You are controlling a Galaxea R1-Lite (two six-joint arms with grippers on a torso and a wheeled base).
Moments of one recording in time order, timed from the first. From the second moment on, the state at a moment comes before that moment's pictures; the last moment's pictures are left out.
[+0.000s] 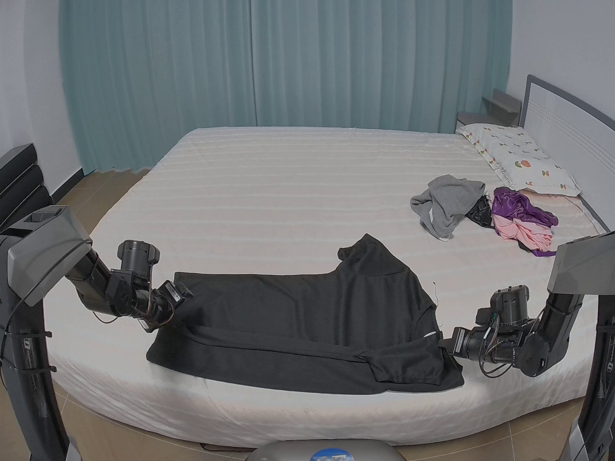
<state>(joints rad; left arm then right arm) -0.03 2.28 -1.02 -0.38 -0.04 -0.79 0.17 2.28 -0.46 -1.07 0.25 0.48</state>
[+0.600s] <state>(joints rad) -0.05 2.31 -1.03 -0.36 0.00 -0.80 0.16 2.27 -0.45 -1.07 0.25 0.47</state>
